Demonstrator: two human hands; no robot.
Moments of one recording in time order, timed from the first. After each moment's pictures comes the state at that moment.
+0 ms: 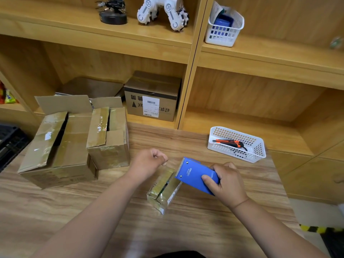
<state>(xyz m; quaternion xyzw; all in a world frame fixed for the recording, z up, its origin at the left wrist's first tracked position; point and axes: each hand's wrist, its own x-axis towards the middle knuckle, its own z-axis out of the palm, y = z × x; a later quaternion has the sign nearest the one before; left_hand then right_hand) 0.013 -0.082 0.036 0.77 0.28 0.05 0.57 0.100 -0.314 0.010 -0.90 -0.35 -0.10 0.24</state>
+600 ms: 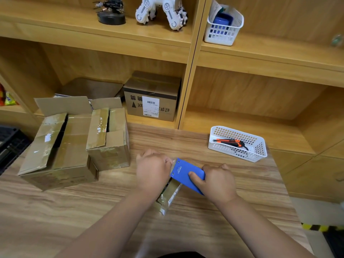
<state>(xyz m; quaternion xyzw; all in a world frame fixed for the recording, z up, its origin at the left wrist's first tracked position) 0.013 -0.110 0.025 0.94 0.23 0.15 0.20 0.090 -0.281 0.011 -0.95 -0.29 -0.09 0.06</state>
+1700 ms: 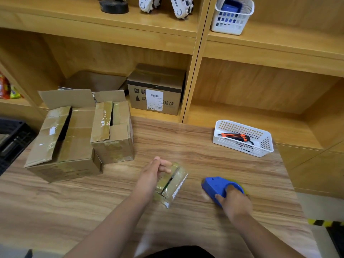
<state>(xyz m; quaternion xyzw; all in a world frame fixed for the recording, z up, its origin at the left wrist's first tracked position) -0.017 -0.112 0.005 0.61 0.33 0.11 0.71 0.087 -0.340 -0.064 -0.99 -0.08 0.11 -0.05</state>
